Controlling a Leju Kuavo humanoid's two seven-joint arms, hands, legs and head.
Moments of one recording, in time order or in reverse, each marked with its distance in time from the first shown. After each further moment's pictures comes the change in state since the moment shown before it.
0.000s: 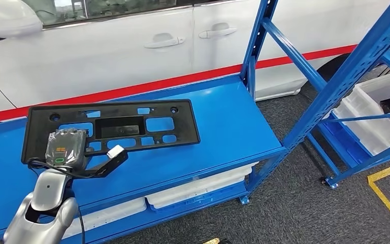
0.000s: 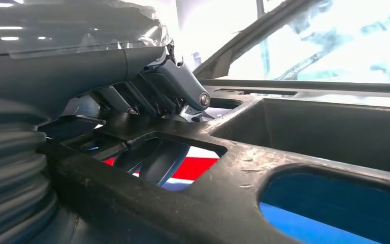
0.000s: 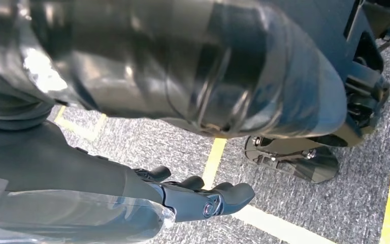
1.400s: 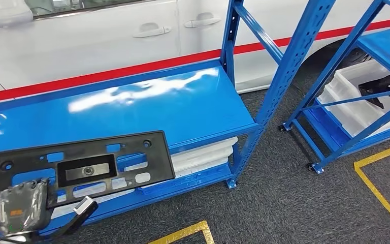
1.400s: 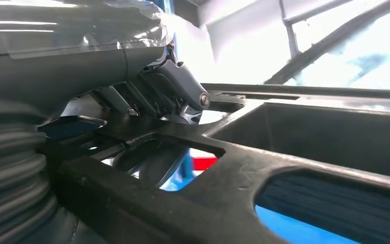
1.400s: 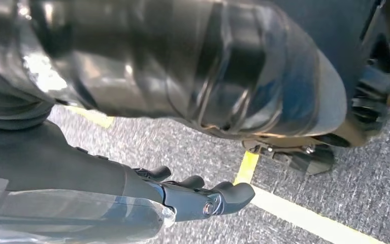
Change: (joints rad) left arm 0.470 0.246 0.155 -0.460 -0.129 0.077 0.037; right arm 0.021 0.006 0.029 -0.002 0.046 -0.025 -0.025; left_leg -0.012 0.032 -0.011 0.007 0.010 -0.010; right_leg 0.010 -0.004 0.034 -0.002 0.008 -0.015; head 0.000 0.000
